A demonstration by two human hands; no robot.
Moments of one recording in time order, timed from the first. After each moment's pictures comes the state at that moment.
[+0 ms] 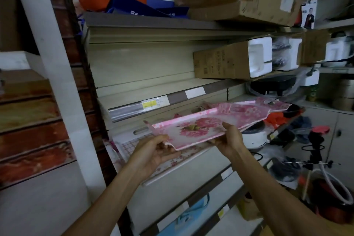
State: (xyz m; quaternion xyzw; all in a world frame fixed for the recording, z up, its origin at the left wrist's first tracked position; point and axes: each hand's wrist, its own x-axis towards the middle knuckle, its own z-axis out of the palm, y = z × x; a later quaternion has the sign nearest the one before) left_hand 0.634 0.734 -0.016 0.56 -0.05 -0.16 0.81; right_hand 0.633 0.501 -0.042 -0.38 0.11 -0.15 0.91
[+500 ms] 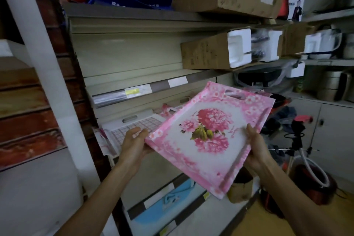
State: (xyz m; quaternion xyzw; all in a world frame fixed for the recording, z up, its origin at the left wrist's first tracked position) left_hand 0.598 0.718 -0.048 0.64 -0.01 -0.01 0.77; right_hand 0.526 0.413 -0.090 -0.40 0.12 -0.17 0.89
